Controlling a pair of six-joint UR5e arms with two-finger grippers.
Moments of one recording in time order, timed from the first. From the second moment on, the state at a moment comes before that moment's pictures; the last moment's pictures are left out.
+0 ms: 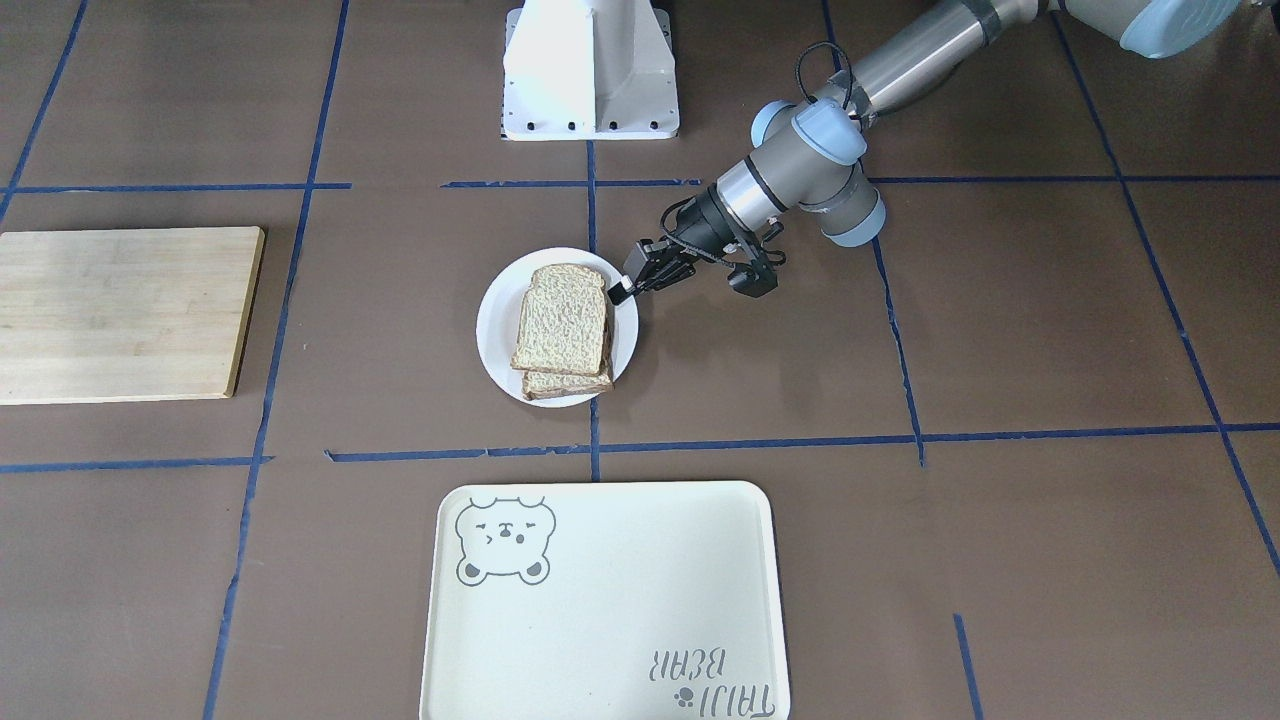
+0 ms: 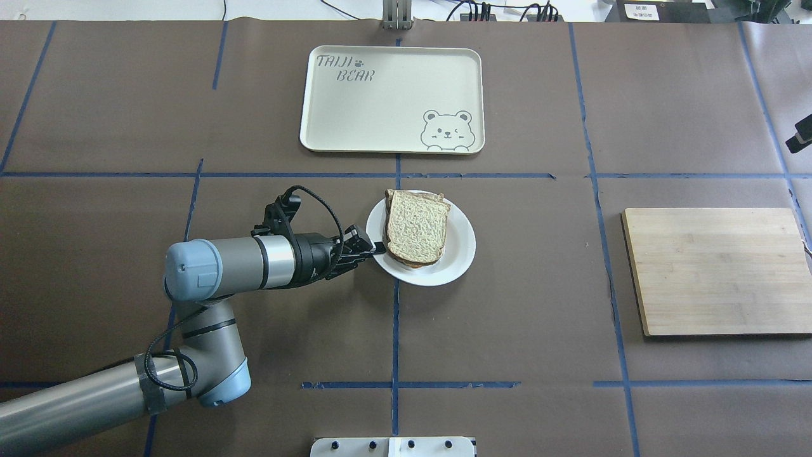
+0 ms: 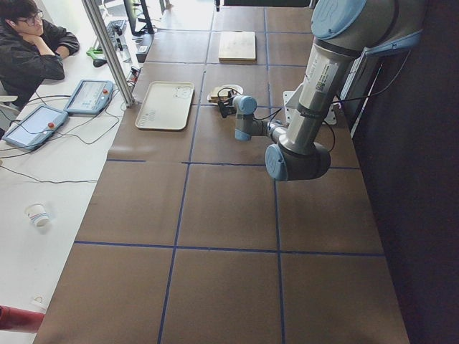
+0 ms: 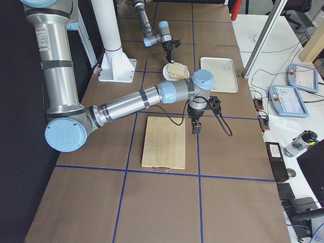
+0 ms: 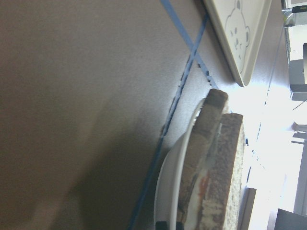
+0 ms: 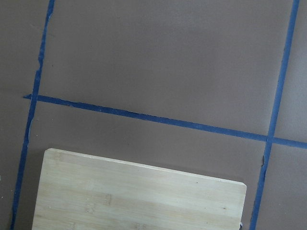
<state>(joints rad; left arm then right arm) -0.43 -2.11 -1.33 -2.99 -1.68 -1.96 1.36 -1.45 1.83 -1.75 2.32 0.12</state>
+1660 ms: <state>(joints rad) -0.63 -2.46 -0.82 -2.88 -1.48 -2.13 1.38 -1.46 1.82 -1.75 2.32 0.13</state>
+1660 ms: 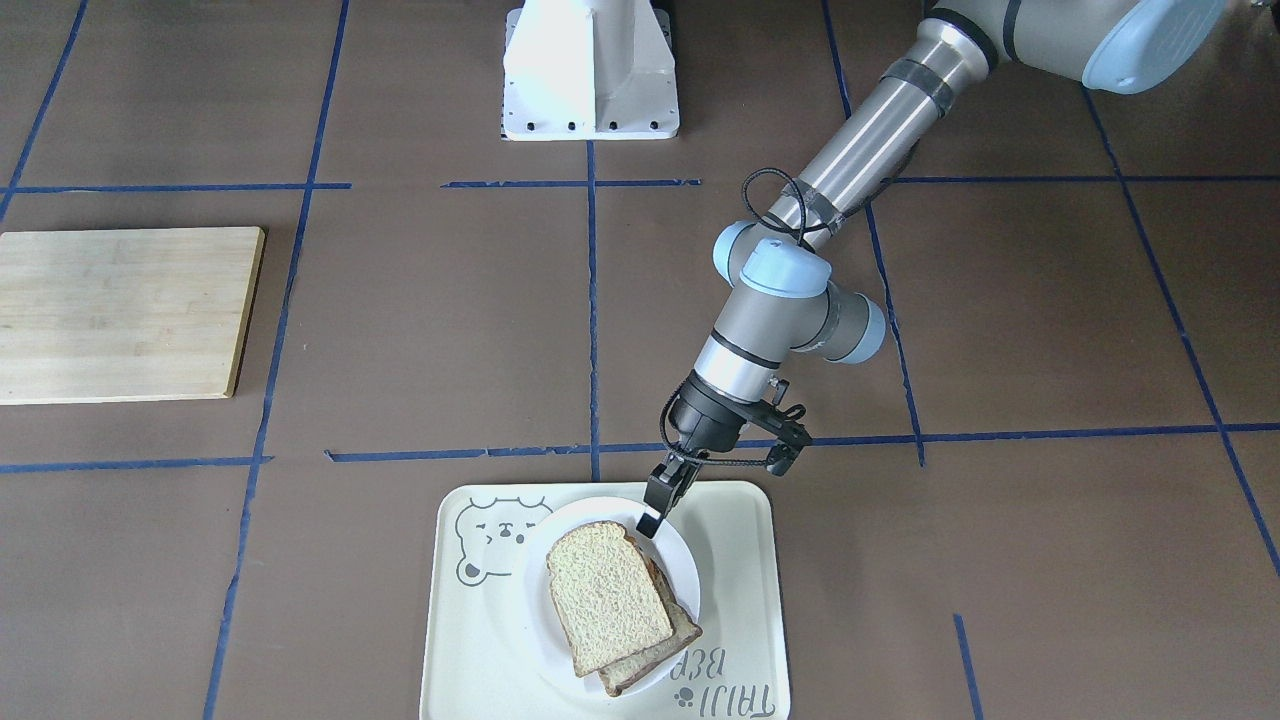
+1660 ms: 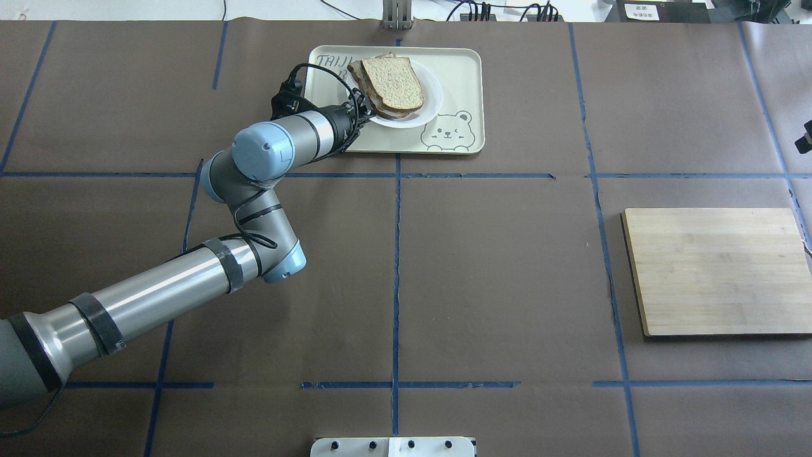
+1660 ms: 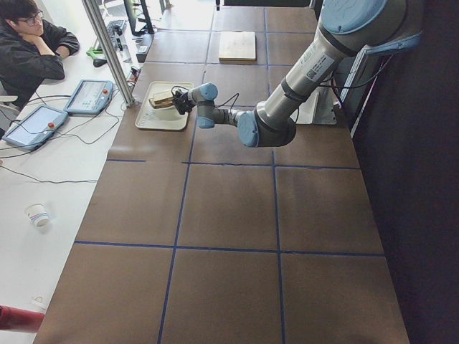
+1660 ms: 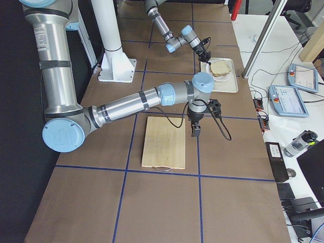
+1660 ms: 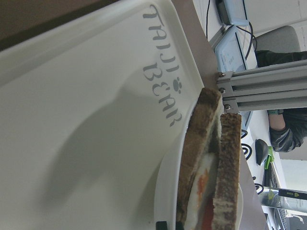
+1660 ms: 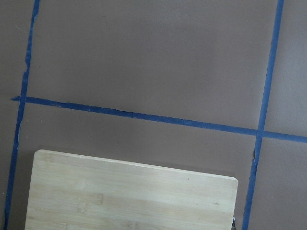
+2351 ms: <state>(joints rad) -0.71 -2.32 -1.11 -2.64 -1.68 -2.04 1.38 -1.46 1.80 -1.75 2.32 0.13</state>
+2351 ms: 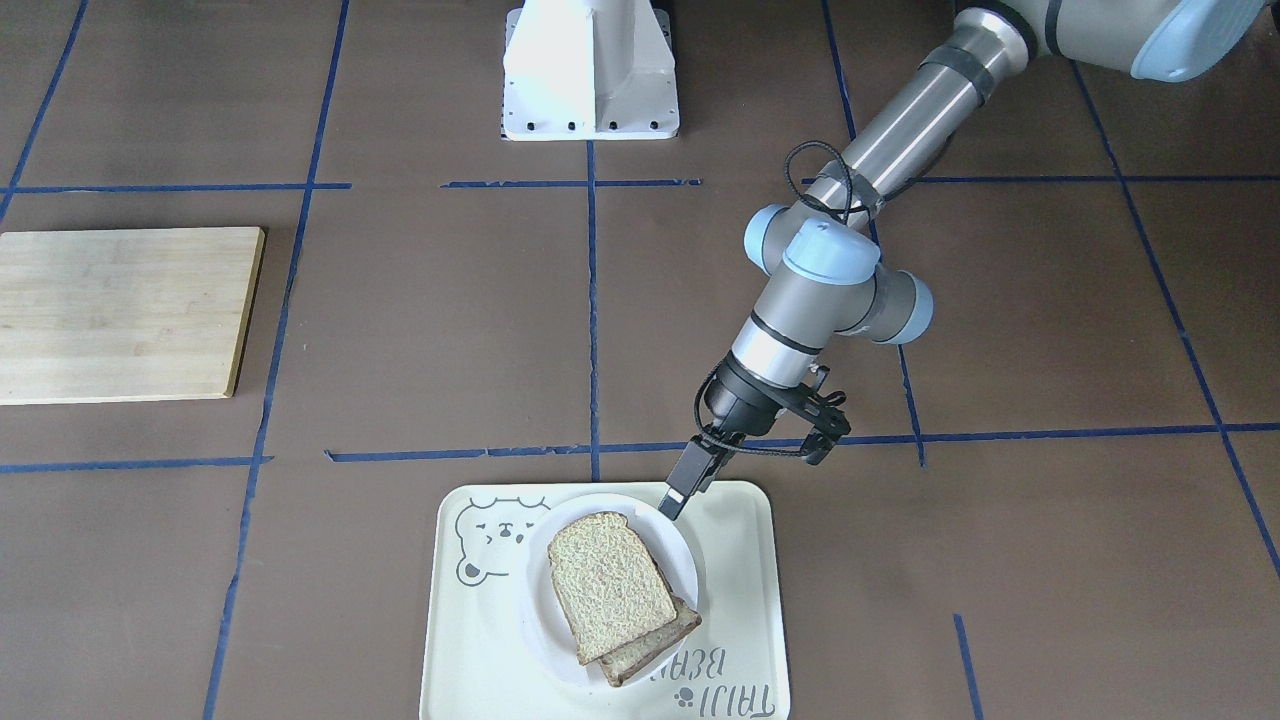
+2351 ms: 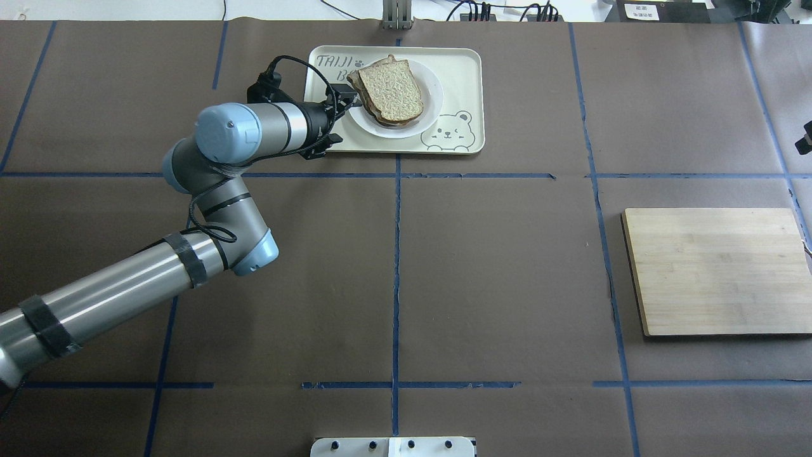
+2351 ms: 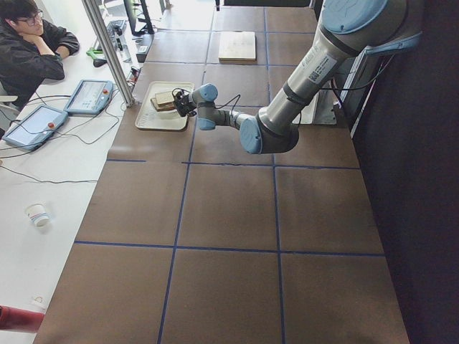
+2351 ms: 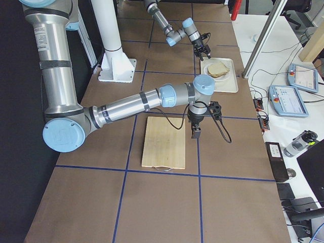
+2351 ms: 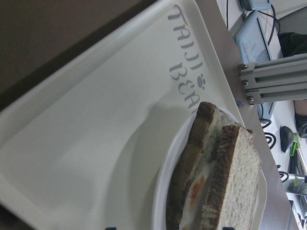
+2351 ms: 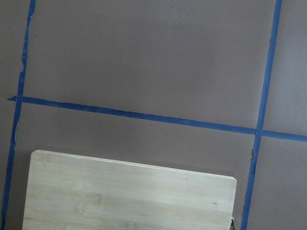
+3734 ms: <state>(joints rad) -1.21 -1.84 -1.83 -1.50 -1.99 -0.52 1.54 -1.51 1.59 -1.55 2.37 0.00</state>
